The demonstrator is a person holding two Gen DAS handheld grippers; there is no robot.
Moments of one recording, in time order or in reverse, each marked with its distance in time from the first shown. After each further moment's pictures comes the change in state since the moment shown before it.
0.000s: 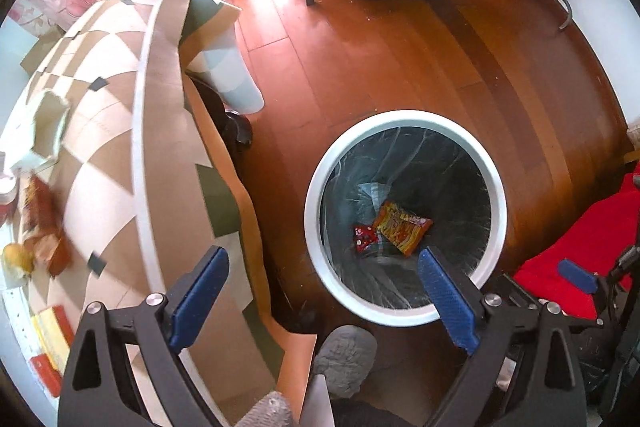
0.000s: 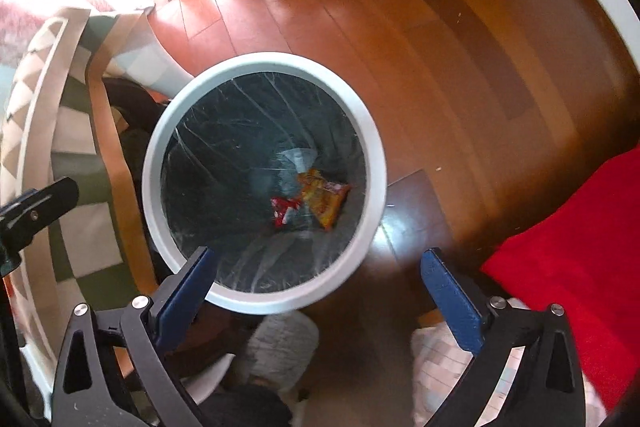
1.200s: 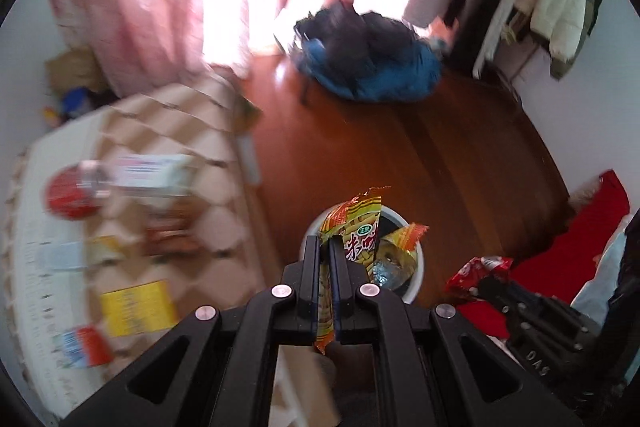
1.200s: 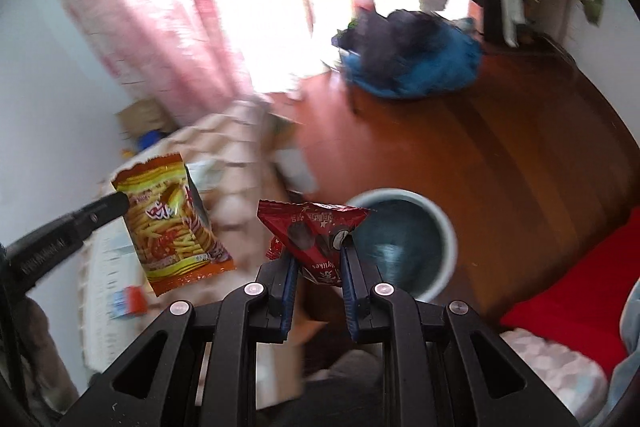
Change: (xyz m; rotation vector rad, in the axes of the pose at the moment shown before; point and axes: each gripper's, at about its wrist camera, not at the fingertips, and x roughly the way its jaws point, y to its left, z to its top) left arm -0.160 0.056 -0.021 -0.090 -0.282 -0.193; right arm -0.254 0.115 -0.076 -0.134 -0.411 0.167
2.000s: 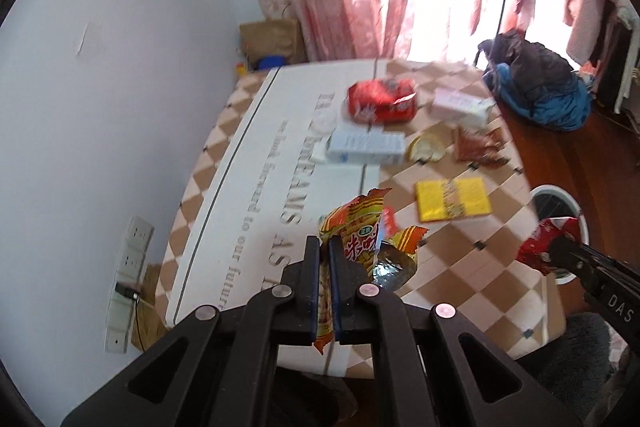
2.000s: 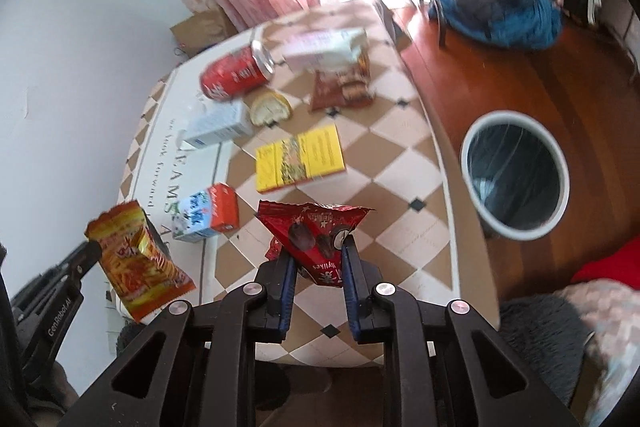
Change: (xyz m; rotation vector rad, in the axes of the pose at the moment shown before) left arm -0.169 0.207 -0.193 -0.222 -0.131 0.524; right arm 0.040 0.206 -0.118 -0.153 0.179 0.143
